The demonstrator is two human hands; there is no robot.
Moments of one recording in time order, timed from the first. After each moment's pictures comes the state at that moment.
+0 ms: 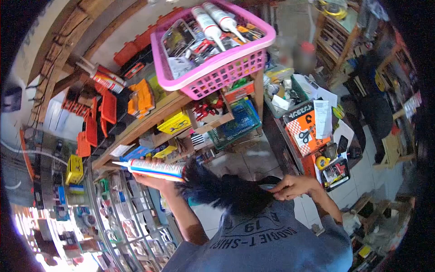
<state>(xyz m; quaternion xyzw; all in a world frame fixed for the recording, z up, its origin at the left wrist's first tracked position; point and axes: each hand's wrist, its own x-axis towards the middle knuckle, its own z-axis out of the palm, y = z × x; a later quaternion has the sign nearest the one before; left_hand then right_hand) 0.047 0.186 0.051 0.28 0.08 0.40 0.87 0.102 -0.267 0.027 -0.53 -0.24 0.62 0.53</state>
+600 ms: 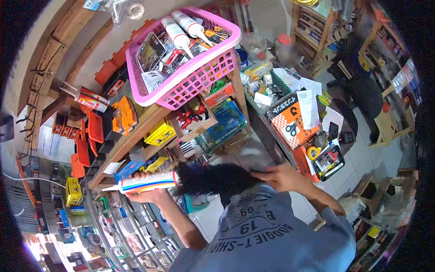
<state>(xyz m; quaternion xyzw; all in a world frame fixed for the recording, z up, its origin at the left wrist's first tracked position) 0.058 0.153 0.076 0.29 0.12 0.48 0.82 0.089 -0.265 0.028 -0.82 -0.42 0.14 0.38</state>
